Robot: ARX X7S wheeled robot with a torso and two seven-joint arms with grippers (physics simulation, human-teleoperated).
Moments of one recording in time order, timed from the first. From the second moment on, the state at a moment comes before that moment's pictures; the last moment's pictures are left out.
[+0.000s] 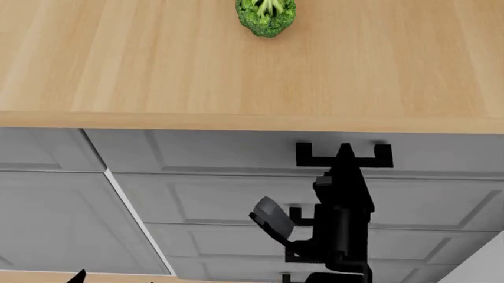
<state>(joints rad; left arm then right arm) -0.04 -0.31 0.44 -0.02 -0.26 0.11 -0.27 0.87 0.12 -1.04 0.98 -0.81 0.69 0.62</state>
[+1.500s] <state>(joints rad) -0.04 -0.32 0.46 -0.01 -0.27 0.11 -0.29 0.58 0.43 -1.19 0.16 -0.98 1.08 0.23</state>
